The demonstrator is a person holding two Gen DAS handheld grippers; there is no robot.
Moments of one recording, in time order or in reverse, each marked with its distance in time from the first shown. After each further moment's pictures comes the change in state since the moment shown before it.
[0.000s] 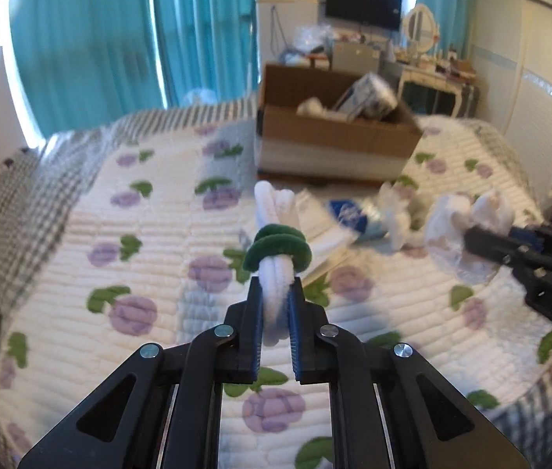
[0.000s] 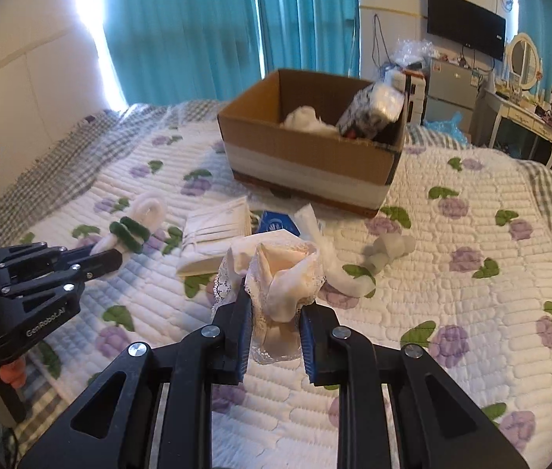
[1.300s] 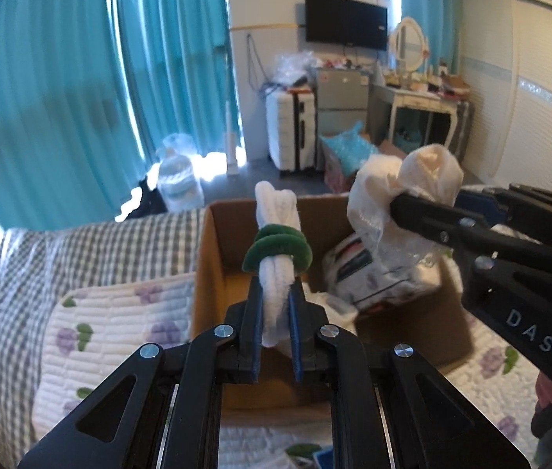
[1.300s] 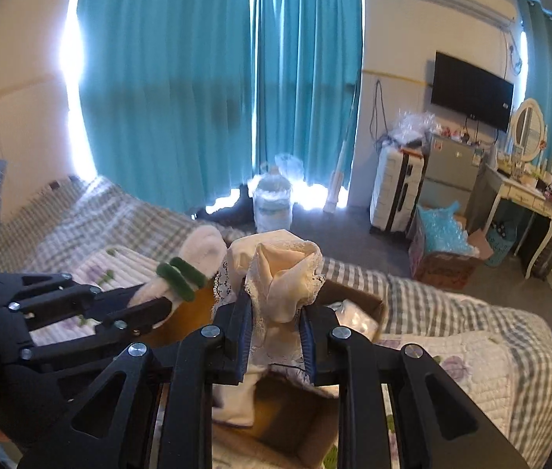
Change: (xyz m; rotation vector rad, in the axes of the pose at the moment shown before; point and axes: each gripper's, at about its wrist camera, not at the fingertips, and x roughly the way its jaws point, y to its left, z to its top) left arm 0.139 -0.040 0.211 0.079 -0.079 -0.014; right arm 0.092 -0.072 0.235 -0.098 -0.187 -0.048
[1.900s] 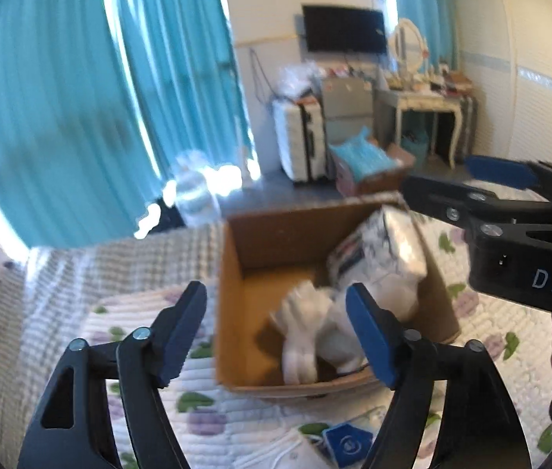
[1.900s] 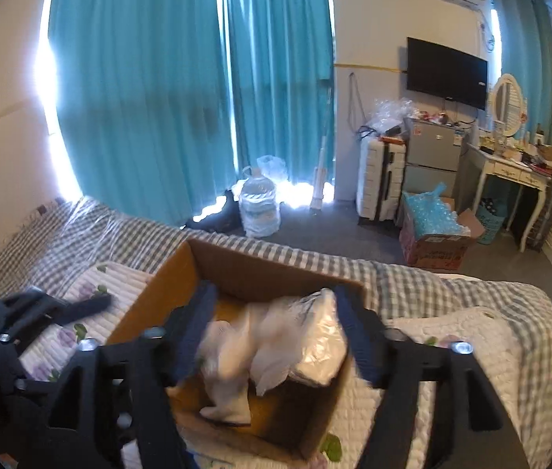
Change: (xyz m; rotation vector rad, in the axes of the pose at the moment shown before) left arm -0.068 -0.014 0.001 0.047 -0.061 0.078; right arm -0.027 -0.021 -0.005 0.112 -0.026 -0.054
